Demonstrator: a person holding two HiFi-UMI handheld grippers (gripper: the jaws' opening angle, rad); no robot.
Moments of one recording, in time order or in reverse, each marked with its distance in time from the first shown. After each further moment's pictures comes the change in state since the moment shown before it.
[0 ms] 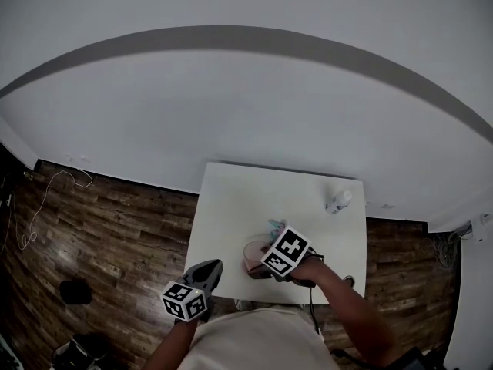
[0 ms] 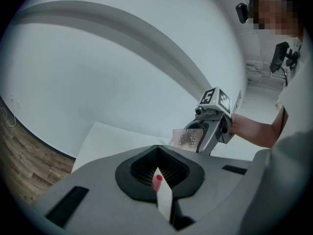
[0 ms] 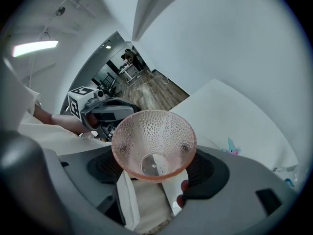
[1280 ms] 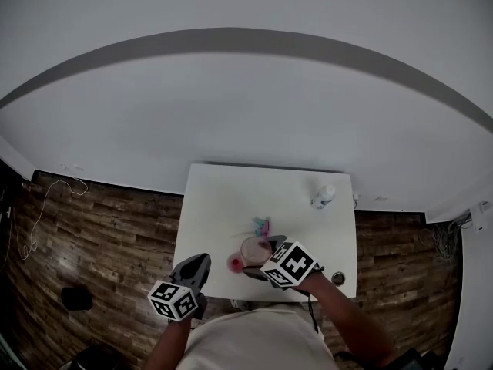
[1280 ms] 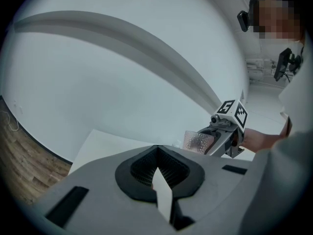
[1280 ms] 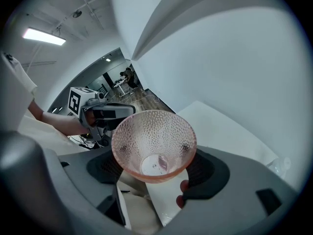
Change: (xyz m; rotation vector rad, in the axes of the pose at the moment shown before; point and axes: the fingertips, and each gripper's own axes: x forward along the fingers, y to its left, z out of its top) left arm 0.018 -0.038 0.029 0.021 -0.060 0.043; right arm -0.060 -0.012 -0.026 -0.045 -0.248 -0.158
